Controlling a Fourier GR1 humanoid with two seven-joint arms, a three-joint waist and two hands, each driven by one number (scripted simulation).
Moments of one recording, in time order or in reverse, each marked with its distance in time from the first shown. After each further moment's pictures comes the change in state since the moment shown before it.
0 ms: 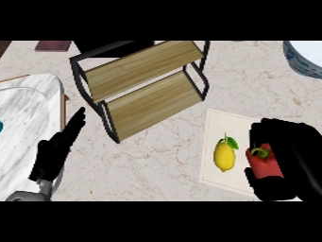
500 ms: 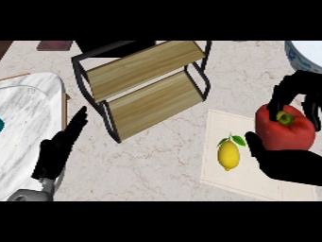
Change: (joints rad) left arm -0.011 -0.018 0.008 0.018 -0.017 -0.009 -0.017; right arm -0.368 0.133 -0.208 -0.078 -0.190 0.061 0.175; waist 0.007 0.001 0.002
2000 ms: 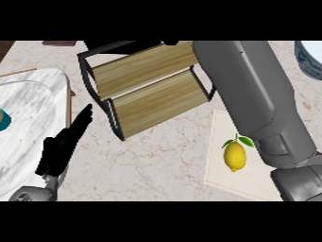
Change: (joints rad) left arm -0.019 -0.033 0.017 -0.009 -0.023 -0.058 0.013; right arm -0.787 0.078 -0.084 1.373 0.172 -0.435 -0.314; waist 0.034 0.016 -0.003
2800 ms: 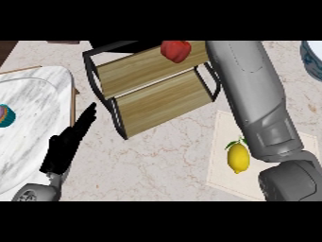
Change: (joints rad) left arm -0.018 -0.016 -0.006 0.011 -0.023 -0.002 0.003; right arm -0.021 0.060 -0.340 0.199 -0.564 -0.293 -0.191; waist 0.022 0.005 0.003
